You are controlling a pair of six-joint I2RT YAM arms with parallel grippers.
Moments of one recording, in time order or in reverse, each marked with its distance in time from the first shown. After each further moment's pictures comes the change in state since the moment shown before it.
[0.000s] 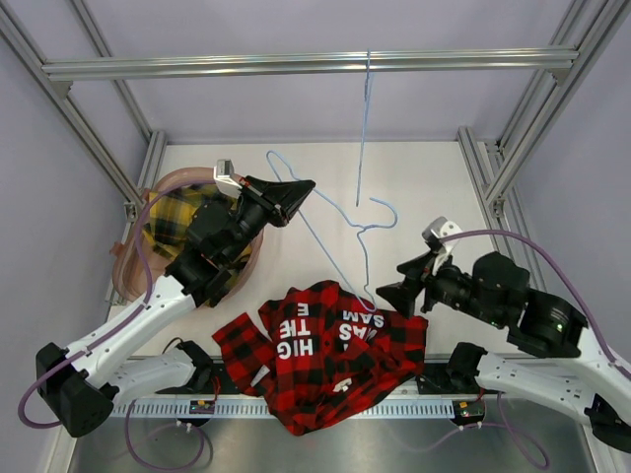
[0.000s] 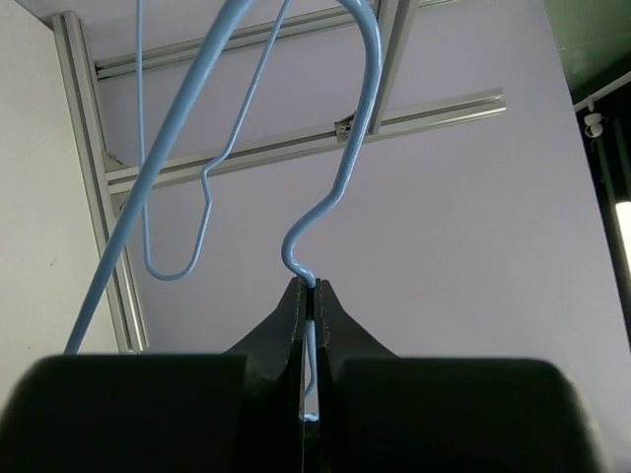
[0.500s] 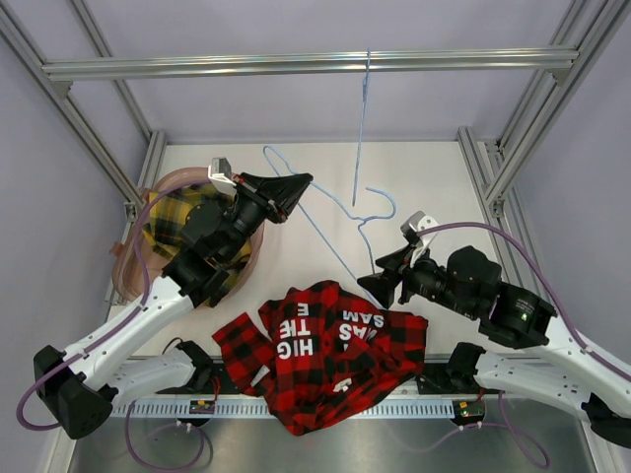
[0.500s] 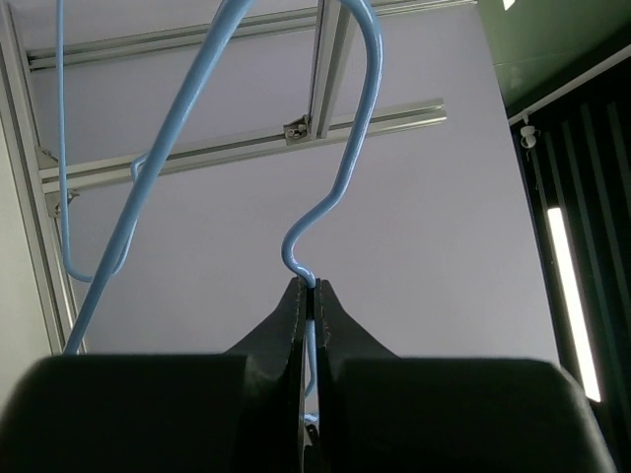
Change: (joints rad) left arm 0.001 -0.013 0.011 0.051 0.003 -0.088; right arm 0.000 0.111 -0.080 0.234 -0.007 0.007
